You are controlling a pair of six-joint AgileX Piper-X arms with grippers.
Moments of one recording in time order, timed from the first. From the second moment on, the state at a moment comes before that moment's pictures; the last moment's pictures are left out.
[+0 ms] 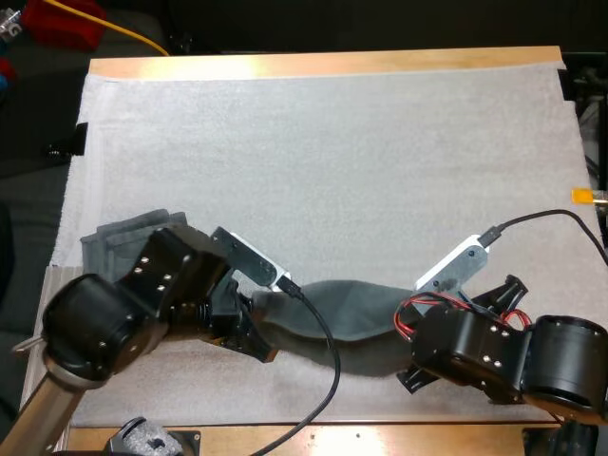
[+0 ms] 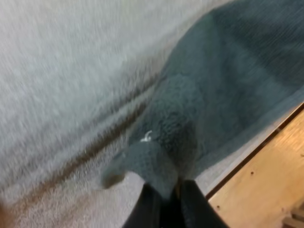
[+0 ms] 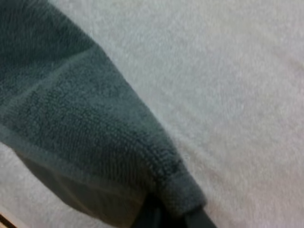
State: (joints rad) left arm -0.63 0.98 -1.29 1.51 0.17 -1.85; right arm 1.21 1.09 -1.29 1.46 0.46 -1.50
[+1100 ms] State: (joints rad) left arm -0.63 1.24 -1.20 1.33 0.01 -1.80; right arm 0.84 1.32 -1.16 1.17 0.30 -1.71
